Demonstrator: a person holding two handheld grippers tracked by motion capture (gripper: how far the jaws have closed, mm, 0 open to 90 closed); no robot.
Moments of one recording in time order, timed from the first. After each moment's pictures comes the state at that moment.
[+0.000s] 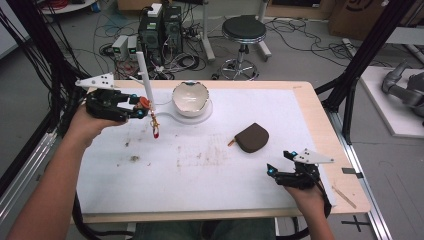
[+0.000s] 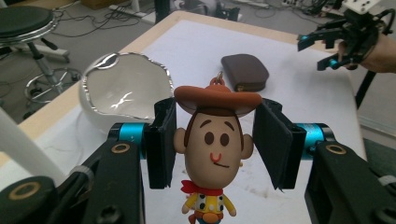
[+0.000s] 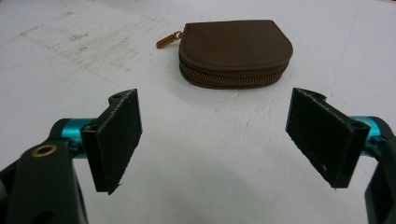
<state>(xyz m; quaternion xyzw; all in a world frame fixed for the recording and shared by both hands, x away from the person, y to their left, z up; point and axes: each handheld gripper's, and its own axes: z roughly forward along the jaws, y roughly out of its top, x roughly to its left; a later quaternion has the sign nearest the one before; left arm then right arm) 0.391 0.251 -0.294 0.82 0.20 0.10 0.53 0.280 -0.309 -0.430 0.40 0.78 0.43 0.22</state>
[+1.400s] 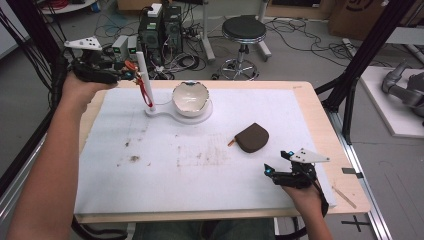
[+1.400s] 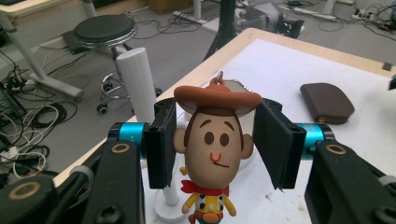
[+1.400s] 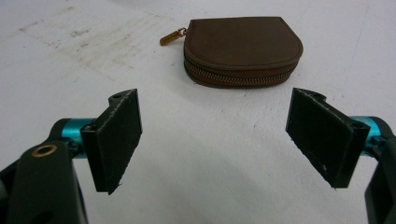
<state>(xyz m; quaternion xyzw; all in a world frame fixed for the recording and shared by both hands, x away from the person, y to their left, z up) 0.459 0.285 -0.252 0.79 0.28 0.18 0.51 0.283 -0.303 -0.432 0.40 0.78 0.43 0.21</state>
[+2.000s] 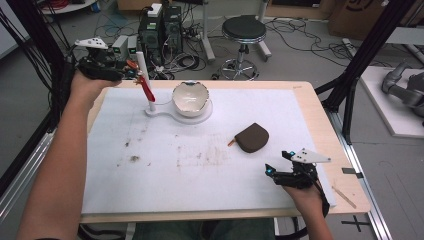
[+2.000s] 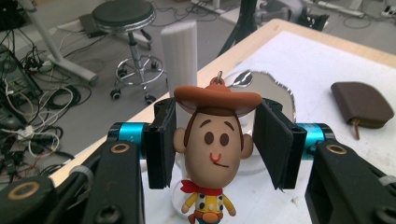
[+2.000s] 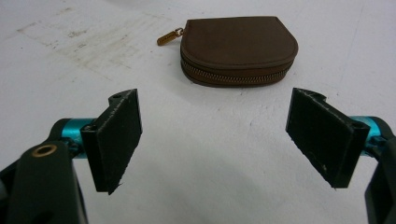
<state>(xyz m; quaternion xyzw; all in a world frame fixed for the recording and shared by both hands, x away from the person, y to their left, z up) 0.483 0.287 -0.268 0.79 0.32 0.19 0.49 0.282 -0.305 -0.432 0.40 0.78 0.43 0.22</state>
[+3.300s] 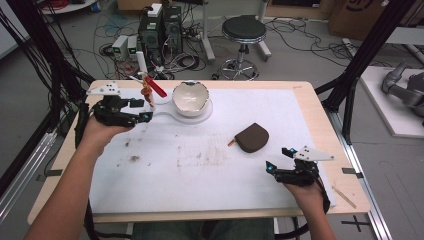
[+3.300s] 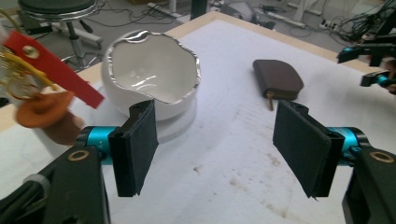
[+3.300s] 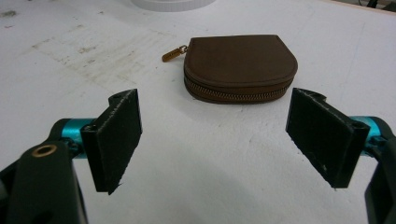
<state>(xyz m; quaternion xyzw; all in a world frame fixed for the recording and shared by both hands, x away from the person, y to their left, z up) 0.388 0.242 -0.332 0.78 0.29 0.12 0.54 0.287 -0.309 -0.427 0.39 0.77 0.45 0.21</state>
